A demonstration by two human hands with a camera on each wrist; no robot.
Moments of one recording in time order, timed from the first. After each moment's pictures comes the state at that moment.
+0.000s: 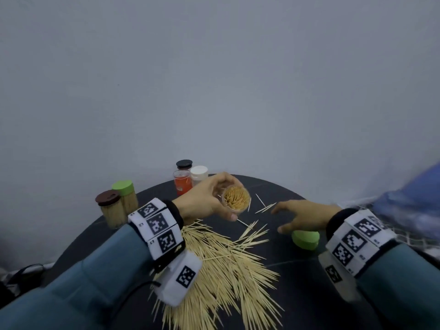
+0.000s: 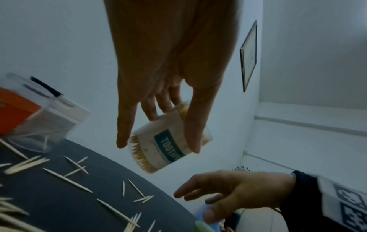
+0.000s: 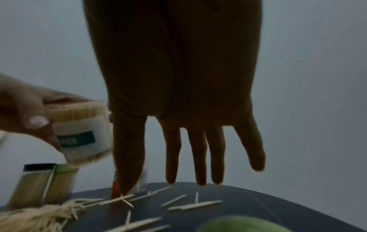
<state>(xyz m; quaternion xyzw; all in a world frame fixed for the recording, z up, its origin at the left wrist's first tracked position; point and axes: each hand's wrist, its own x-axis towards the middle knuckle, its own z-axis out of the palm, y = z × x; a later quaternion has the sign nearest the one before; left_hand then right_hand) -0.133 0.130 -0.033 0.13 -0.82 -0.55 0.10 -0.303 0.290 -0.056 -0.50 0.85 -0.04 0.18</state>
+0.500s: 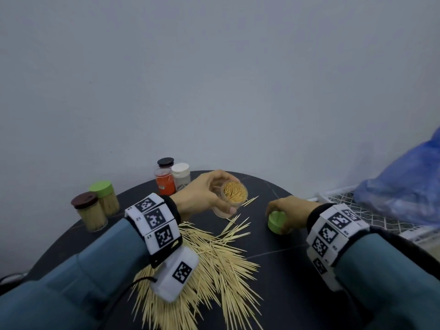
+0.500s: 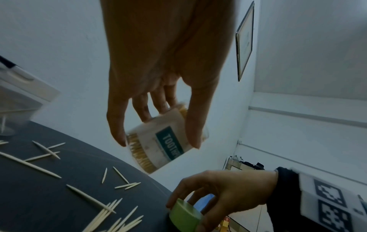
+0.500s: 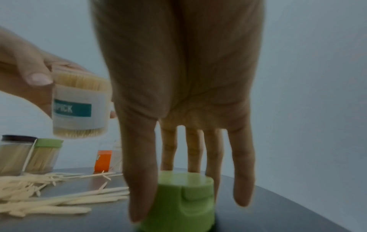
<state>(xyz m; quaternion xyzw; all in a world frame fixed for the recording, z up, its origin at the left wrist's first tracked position) -0.160 0.151 -0.035 0.13 -0.84 -0.53 0.08 -0.323 0.304 -0.073 -0.48 0.86 0.03 0.16</state>
